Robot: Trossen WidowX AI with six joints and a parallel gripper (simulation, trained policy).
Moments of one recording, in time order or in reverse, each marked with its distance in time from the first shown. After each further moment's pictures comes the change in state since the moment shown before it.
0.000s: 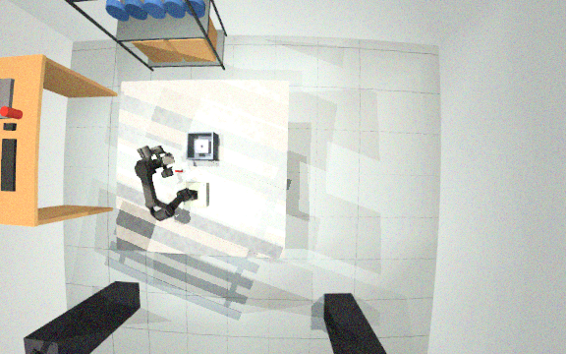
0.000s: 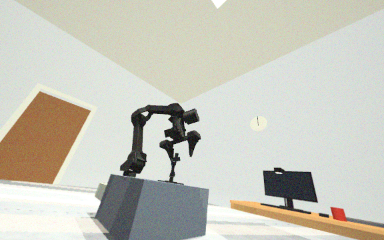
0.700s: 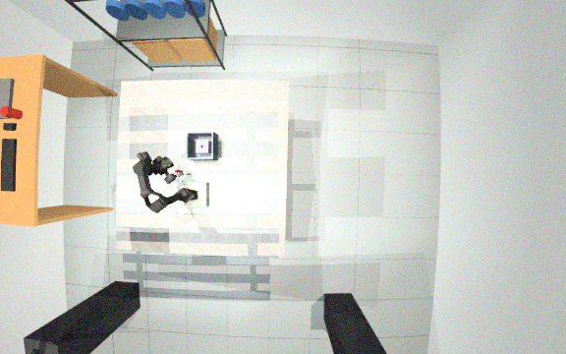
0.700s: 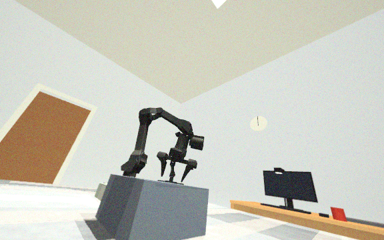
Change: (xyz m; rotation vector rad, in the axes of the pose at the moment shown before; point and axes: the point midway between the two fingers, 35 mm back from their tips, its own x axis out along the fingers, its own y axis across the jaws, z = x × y) arm 0.064 -0.068 -0.044 -0.415 -0.038 -0.379
